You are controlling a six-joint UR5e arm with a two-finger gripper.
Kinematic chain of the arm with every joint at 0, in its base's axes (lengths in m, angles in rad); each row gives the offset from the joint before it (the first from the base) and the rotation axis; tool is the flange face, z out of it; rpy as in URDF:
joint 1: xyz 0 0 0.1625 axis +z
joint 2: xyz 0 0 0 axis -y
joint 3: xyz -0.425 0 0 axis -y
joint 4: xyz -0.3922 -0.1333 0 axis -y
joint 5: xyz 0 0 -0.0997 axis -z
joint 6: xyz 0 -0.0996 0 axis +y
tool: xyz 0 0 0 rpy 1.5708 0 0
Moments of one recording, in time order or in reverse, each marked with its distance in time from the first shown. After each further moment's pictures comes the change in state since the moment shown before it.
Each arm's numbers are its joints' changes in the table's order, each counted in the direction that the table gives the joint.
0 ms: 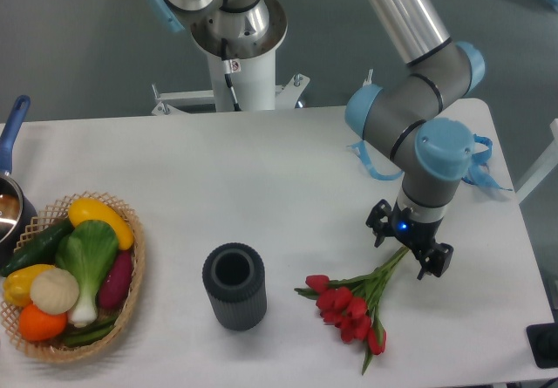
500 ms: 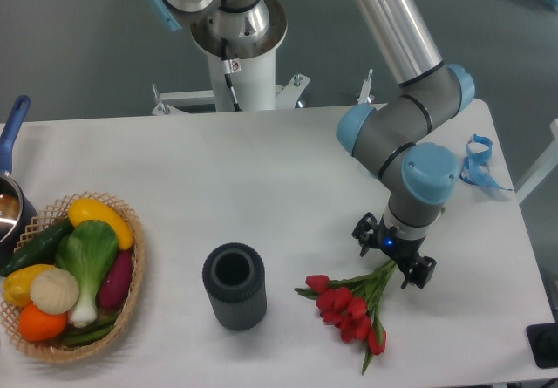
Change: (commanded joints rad) arm -0.023 -0.020 -0.023 0.002 0.005 0.000
